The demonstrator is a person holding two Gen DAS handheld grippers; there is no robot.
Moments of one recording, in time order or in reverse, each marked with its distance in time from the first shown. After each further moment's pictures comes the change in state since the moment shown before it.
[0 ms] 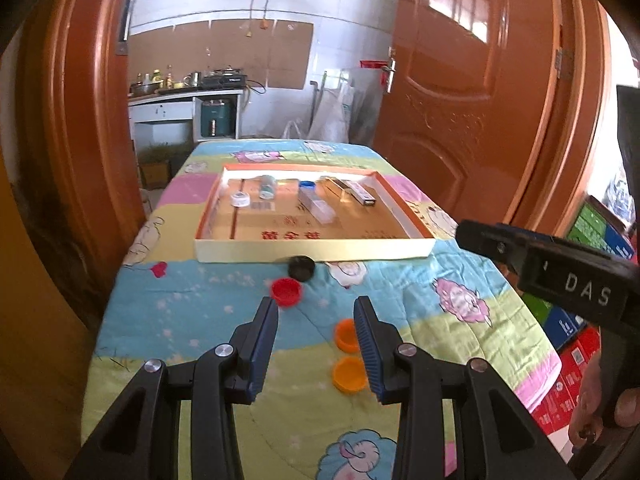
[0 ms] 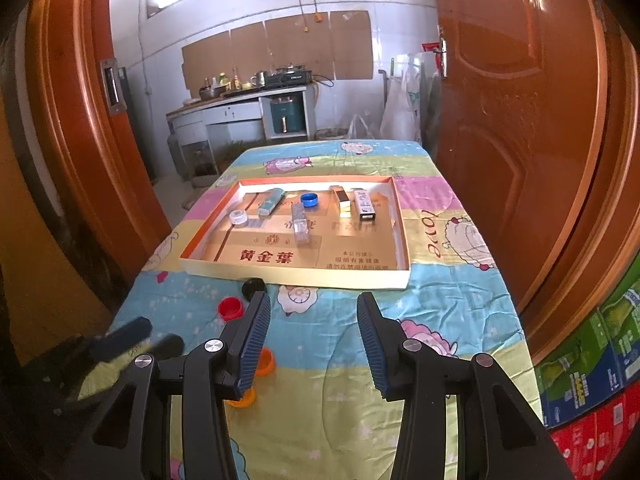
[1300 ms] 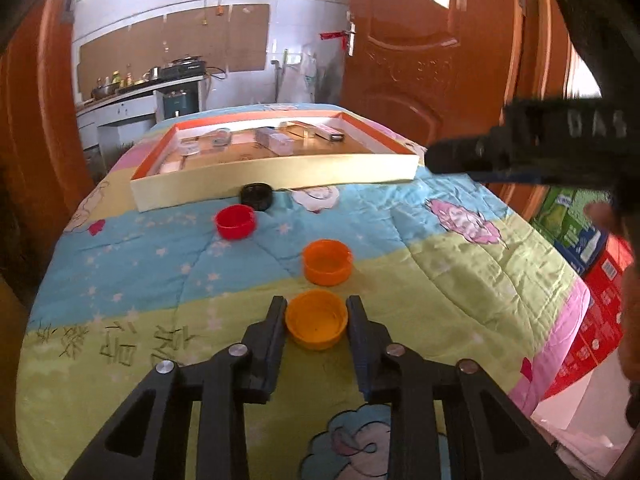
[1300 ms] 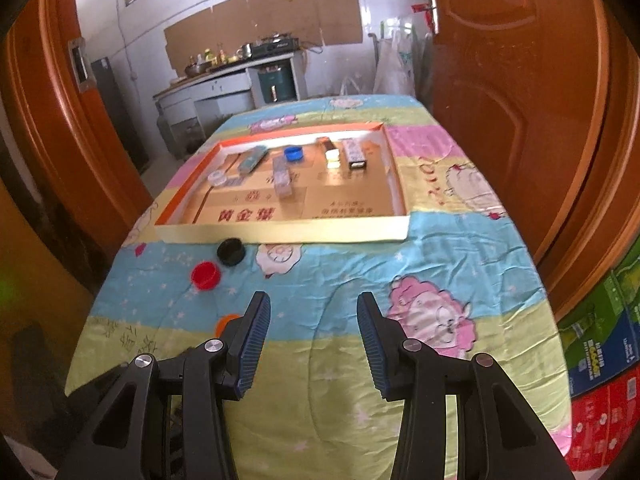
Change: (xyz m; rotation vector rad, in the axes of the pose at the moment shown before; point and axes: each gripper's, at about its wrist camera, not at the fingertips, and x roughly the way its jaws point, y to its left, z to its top) left arm 0.055 -0.009 -0.060 0.115 0.059 -0.066; right arm 0.047 -0.018 -0.025 0.060 0.130 0.016
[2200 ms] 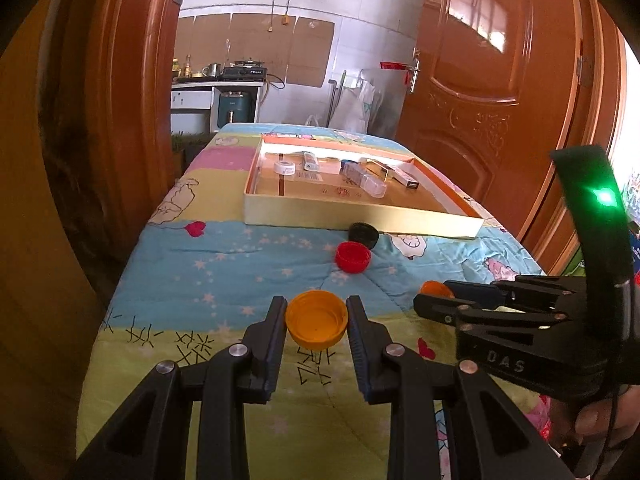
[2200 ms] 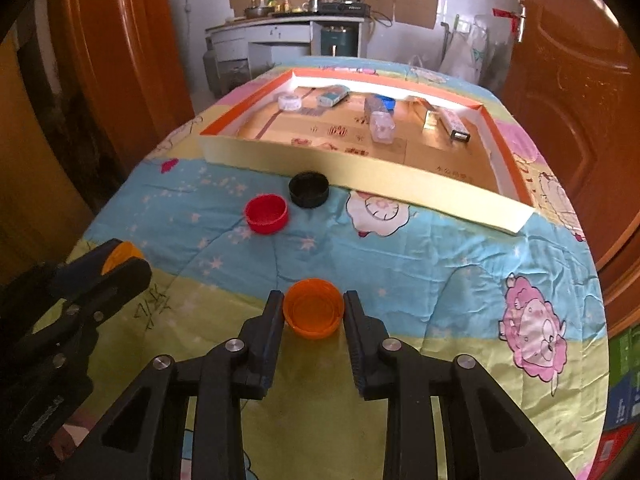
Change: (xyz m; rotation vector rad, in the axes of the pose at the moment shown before) left arm -0.039 0.069 0.012 -0.168 -0.075 0.086; right arm 0.060 0.068 -0.024 -0.238 0.110 0.044
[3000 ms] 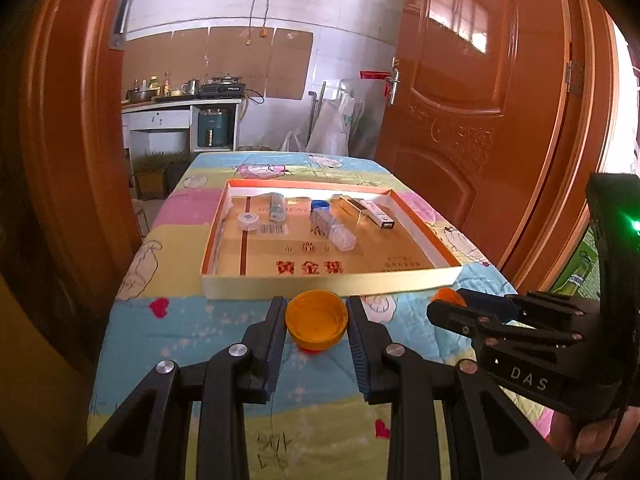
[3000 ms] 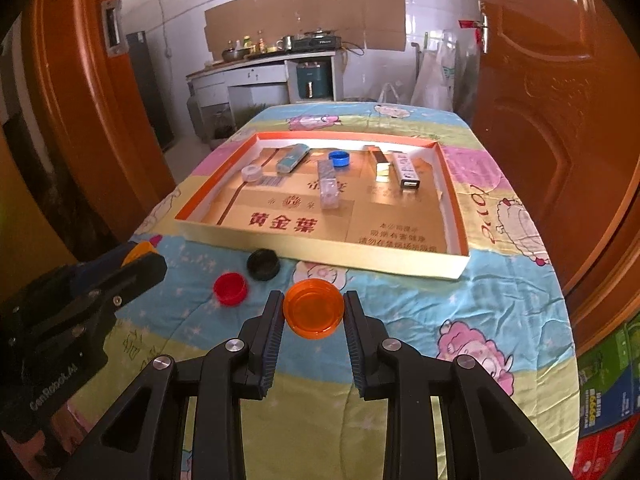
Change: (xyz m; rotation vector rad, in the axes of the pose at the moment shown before) left arm 0.016 -0.030 0.065 0.047 -0.026 -0.045; right arm -0.040 -0.045 0.032 0.100 -0.120 -0.007
